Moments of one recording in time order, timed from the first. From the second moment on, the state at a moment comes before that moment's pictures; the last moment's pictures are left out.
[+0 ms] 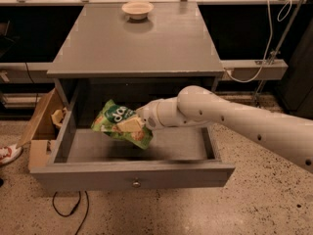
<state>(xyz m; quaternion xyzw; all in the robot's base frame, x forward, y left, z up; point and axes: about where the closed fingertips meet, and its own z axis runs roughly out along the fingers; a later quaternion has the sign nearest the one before) 0.603 0.092 0.702 -0.42 0.76 0.32 0.38</state>
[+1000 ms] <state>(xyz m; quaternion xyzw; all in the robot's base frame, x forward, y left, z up) 0.639 0.075 0.694 -0.41 0.77 0.30 0.39</state>
